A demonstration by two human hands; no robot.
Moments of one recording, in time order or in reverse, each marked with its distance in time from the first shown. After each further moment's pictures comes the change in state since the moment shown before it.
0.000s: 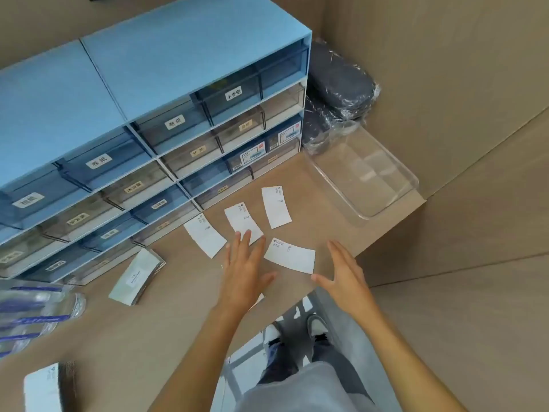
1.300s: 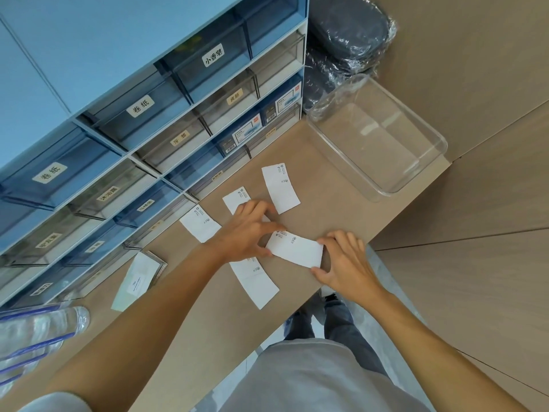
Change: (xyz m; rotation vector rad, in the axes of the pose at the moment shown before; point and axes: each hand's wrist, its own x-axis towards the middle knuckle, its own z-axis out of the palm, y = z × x) left_hand 0.097 -0.048 -0.023 0.203 -0.314 0.540; right_hand 0.028 0.007 0.047 -0.348 0.119 -0.229
